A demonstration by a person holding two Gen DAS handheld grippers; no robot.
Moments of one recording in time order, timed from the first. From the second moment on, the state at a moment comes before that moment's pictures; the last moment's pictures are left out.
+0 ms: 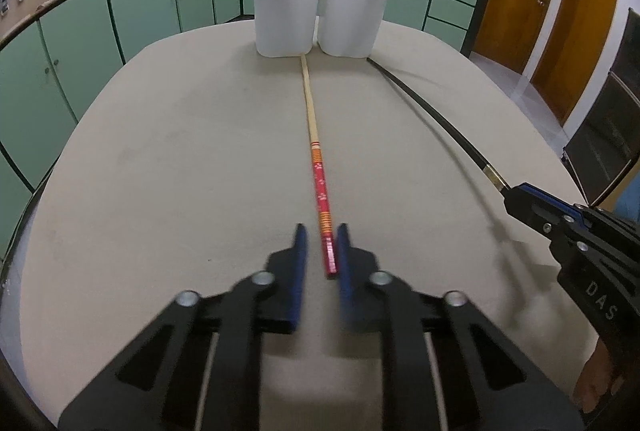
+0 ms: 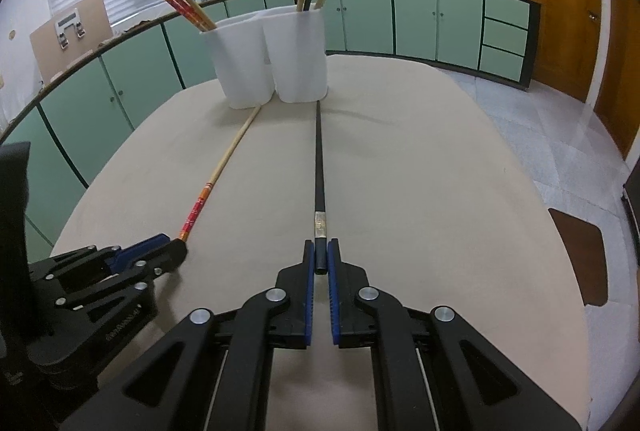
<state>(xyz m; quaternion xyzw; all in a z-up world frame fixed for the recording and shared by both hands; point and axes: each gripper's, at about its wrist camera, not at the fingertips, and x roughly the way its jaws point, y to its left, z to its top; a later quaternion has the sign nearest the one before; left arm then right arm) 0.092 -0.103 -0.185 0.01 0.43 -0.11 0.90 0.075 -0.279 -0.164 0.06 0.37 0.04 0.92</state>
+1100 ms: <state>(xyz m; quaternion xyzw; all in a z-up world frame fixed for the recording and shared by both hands) 0.061 -0.076 -0.026 0.01 0.23 -0.15 0.96 0.074 -0.292 -0.036 0.05 0.26 0.10 0.96</state>
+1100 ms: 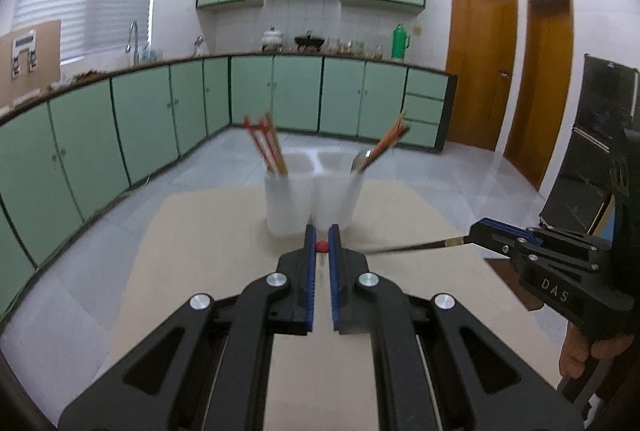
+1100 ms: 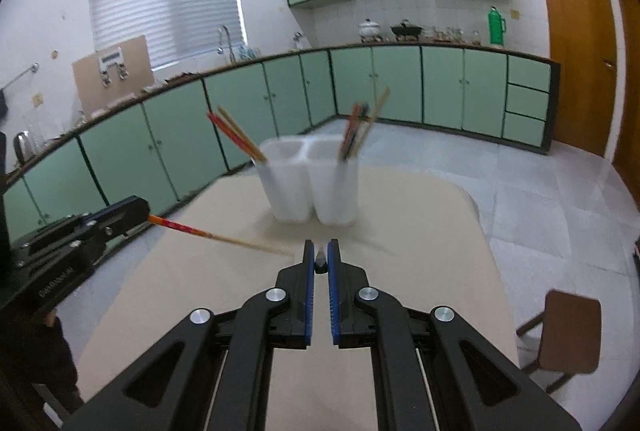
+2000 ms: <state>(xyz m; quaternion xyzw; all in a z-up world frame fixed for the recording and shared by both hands) 0.063 -0.080 0.061 0.02 0.13 -0.18 0.97 0.105 -0.281 0.083 0.00 0.19 0.17 0.97</state>
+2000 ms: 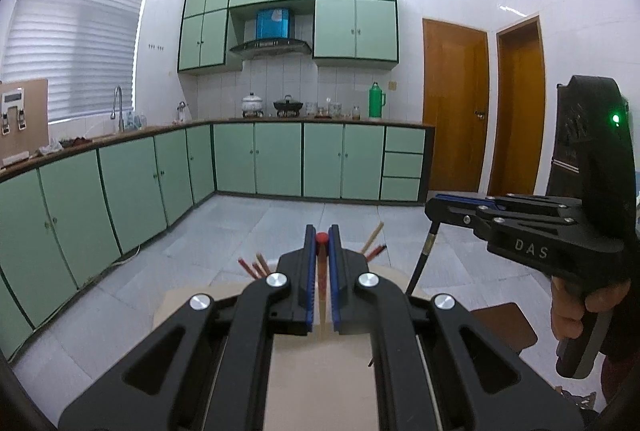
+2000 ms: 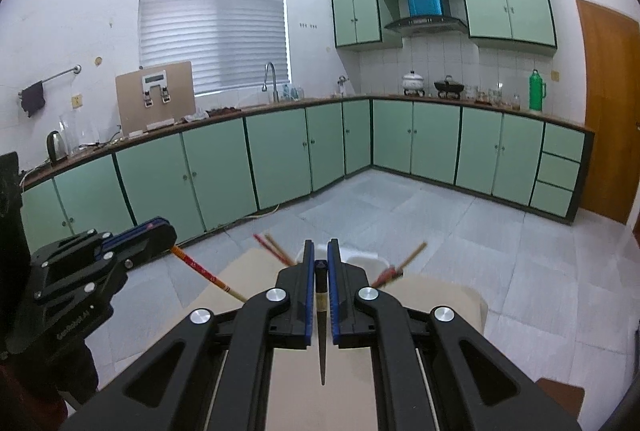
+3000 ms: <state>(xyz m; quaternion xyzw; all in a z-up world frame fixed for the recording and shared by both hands) 0.195 -0.093 0.094 0.01 0.08 -0.17 0.98 0.248 -0.282 0.137 0.02 0.13 0.11 0.98</state>
